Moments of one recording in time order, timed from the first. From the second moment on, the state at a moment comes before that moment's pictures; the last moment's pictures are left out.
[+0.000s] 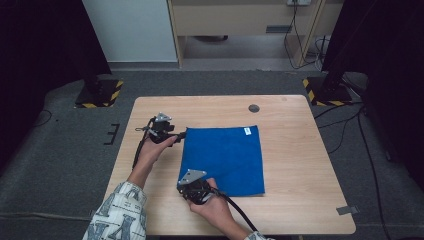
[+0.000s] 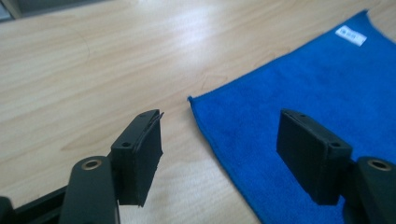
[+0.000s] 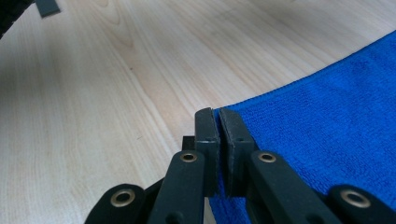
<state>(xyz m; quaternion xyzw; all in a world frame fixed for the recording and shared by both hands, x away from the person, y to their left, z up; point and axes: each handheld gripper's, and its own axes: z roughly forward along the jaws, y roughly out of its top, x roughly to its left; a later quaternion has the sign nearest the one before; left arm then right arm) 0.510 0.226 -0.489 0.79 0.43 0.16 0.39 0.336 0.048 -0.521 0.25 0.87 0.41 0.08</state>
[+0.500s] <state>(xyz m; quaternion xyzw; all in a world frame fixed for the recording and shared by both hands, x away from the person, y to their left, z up) 0.517 0.194 -0.479 0.81 0.41 0.19 0.36 0.326 0.043 -0.519 0.24 0.87 0.43 0.08</state>
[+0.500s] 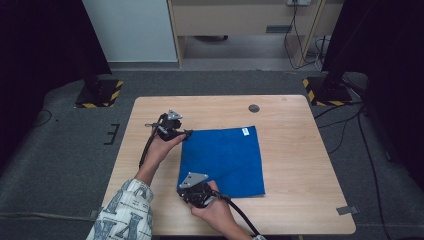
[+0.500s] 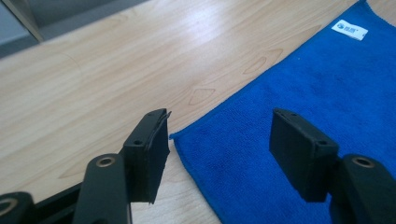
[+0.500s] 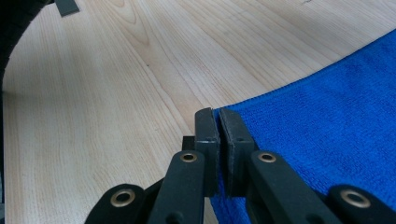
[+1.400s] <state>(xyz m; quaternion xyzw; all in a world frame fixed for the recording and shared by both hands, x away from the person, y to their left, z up) 0.550 0.195 -0.528 0.81 0.45 0.17 0.34 0.326 0.040 -0.521 0.25 0.87 0.43 0.07</state>
